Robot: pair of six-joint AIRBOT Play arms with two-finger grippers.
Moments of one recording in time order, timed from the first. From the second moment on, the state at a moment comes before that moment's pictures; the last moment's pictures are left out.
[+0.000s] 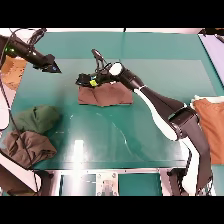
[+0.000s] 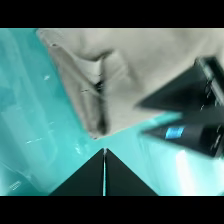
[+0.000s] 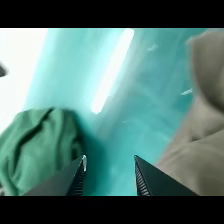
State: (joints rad) left arm 0.12 -1.86 2.08 0.98 -1.67 -1.24; right arm 0.58 -2.06 1.97 -0.69 0.83 1.49
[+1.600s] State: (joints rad) left arm 0.13 -1.86 2.08 0.98 -1.66 -1.22; right arm 0.02 -1.84 1.88 -0.56 1.22 1.44
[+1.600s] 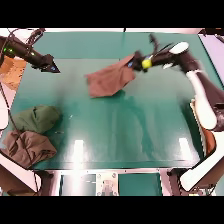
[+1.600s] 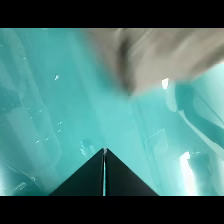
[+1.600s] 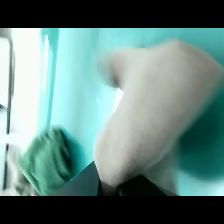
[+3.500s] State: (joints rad) left arm 0.13 -1.86 2.08 0.98 -1.70 -1.23; right arm -0.95 -1.33 1.32 -1.76 1.73 1.94
